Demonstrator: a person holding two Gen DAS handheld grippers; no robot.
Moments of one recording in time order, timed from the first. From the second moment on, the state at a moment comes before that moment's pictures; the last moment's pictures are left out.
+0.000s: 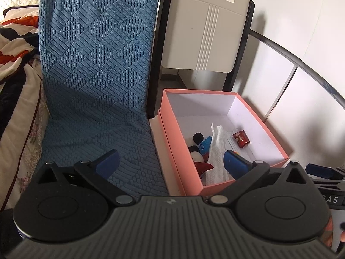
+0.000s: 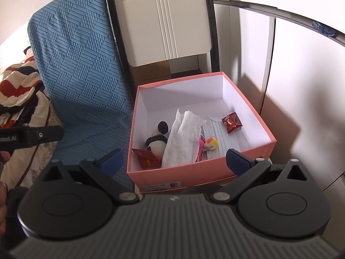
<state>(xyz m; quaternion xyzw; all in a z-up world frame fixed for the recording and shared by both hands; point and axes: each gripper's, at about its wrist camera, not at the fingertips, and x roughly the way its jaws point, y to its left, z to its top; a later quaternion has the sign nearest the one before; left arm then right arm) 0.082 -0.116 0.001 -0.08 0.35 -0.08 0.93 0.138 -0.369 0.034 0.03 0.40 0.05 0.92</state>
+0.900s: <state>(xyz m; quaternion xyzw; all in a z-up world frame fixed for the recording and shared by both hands) 0.078 -0.119 0.005 -0.08 0.34 -0.08 0.93 0.137 -0.365 0.033 0.01 0.39 0.04 0.92</state>
